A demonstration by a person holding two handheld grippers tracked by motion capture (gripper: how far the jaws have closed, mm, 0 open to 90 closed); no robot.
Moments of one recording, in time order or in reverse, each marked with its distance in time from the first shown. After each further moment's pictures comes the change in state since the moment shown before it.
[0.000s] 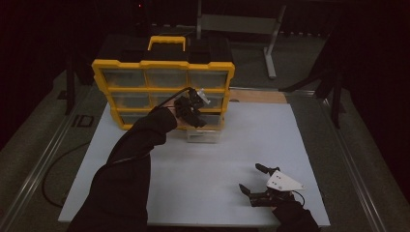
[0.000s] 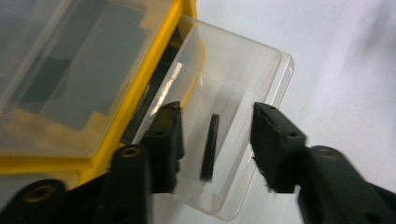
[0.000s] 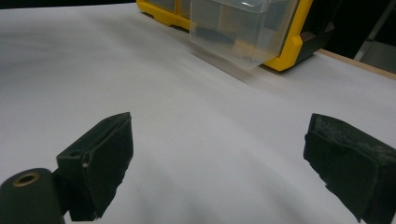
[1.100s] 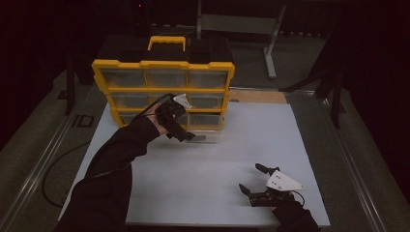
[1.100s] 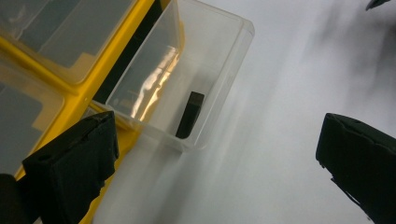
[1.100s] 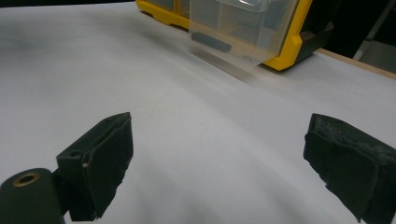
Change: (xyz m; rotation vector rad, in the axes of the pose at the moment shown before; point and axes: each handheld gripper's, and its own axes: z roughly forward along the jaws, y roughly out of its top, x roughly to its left) left arm -0.007 -0.050 -0.028 -0.092 -0.080 -0.057; right arm 0.000 0.000 0.001 0.003 -0.002 -0.002
